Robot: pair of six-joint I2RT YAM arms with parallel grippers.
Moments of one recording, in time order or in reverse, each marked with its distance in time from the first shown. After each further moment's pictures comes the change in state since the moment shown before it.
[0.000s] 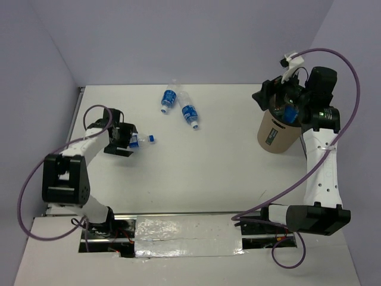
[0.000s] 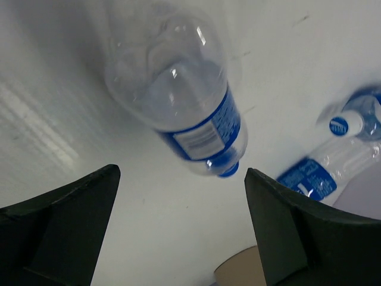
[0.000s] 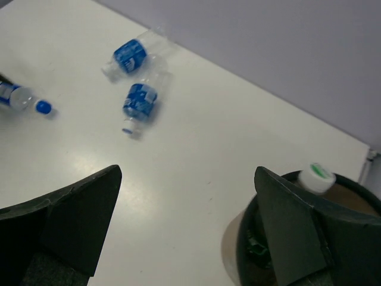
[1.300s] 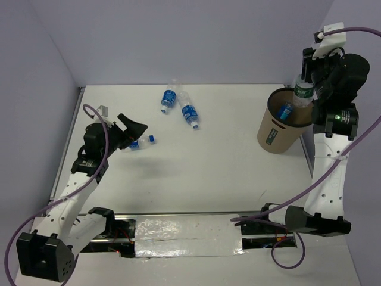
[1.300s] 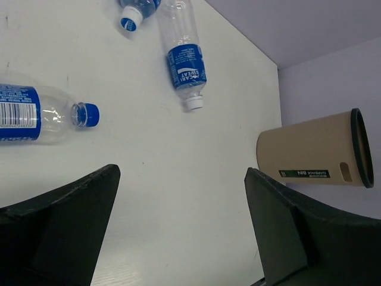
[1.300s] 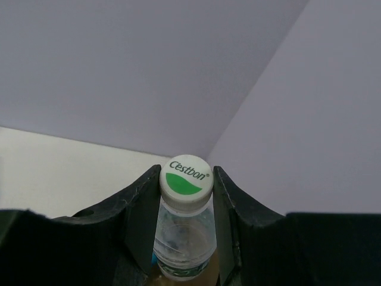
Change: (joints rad) left arm -0.114 -0.591 -0.274 0.467 0.195 0.632; right arm -0.019 -0.009 0.236 0.122 0.500 -0.075
